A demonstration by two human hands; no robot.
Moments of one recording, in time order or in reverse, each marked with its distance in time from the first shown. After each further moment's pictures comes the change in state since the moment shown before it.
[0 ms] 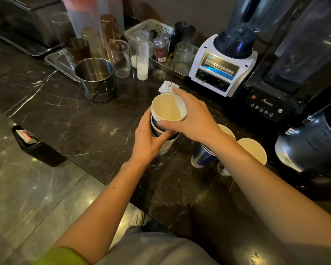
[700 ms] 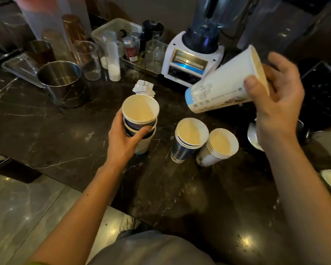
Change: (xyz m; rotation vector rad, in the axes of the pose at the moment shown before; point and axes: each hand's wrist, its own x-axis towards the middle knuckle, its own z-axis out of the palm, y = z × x) left_hand -0.002 0.005 0.003 0.048 -0.016 -0.038; right_hand -0.099 0.042 -0.118 0.373 0.806 0.028
